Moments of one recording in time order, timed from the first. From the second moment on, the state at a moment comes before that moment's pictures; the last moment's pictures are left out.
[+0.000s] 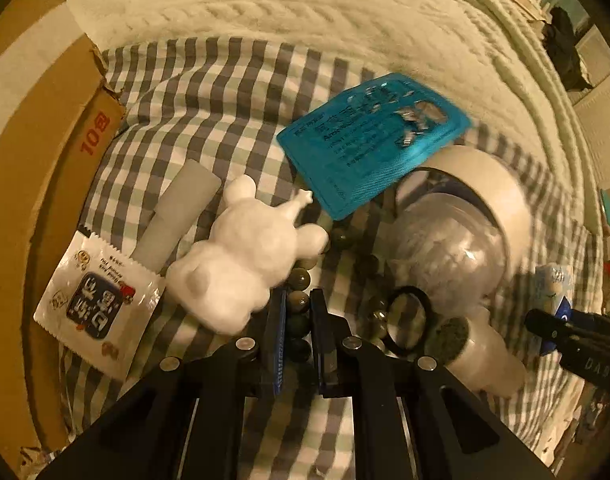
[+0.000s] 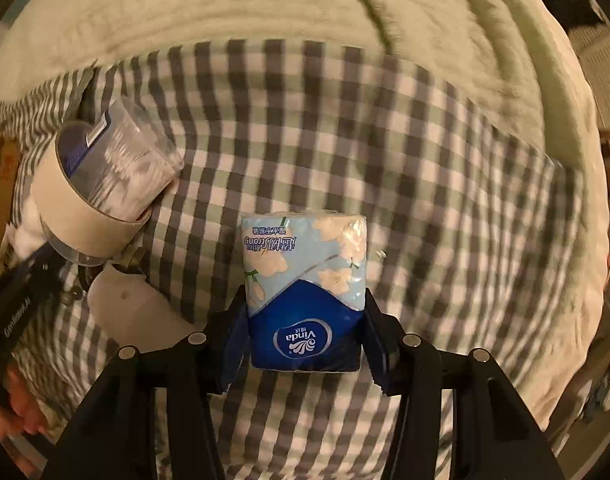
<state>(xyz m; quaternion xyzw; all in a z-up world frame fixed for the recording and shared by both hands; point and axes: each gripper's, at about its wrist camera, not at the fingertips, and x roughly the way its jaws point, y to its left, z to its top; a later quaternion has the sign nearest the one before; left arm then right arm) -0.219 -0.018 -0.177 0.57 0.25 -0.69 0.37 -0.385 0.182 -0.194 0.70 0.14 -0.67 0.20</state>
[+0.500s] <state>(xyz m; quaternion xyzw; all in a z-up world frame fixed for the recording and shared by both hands) -0.161 -0.005 -0.082 0.51 0.25 -0.73 0.36 -0.331 0.215 -0.099 0.66 0.08 -0.71 0.21</state>
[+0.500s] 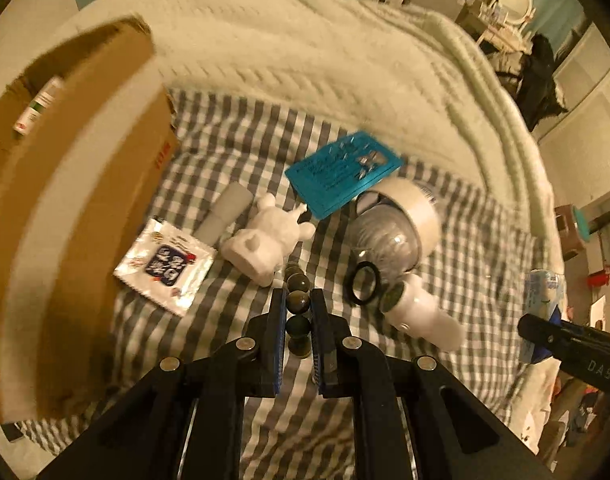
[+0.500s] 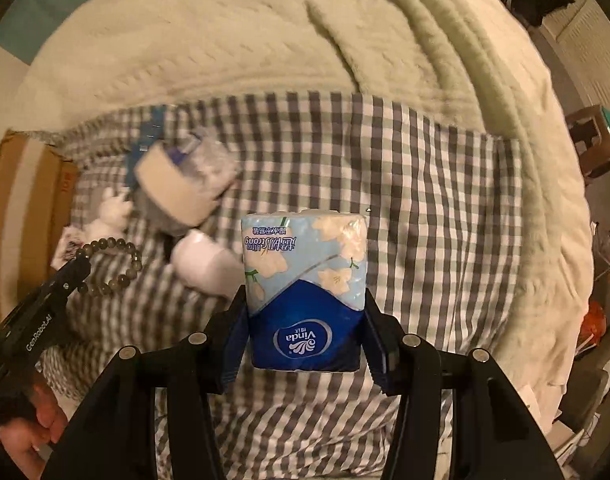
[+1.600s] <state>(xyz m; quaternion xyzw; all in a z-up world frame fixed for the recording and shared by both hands) -0.010 -0.072 0.142 0.39 0.18 -0.80 0.43 -0.142 -0.003 0.092 0.50 0.05 -0.76 0.41</state>
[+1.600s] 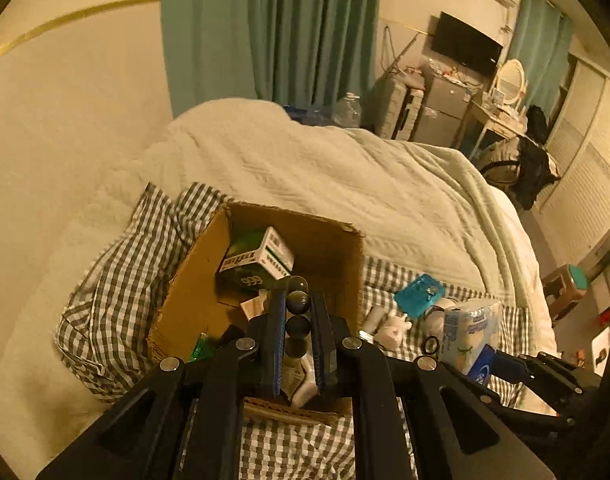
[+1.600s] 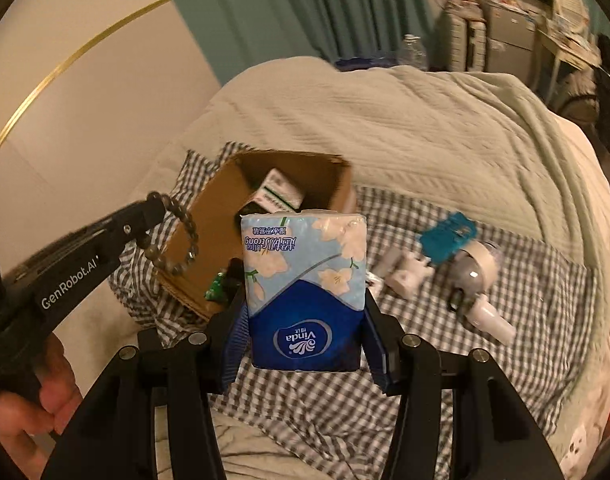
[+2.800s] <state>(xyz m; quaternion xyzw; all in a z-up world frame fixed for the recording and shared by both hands) -0.073 -0.136 0.116 0.43 0.18 -0.75 0.48 -0.208 -0.046 0.066 0.47 0.09 -0.78 0.41</state>
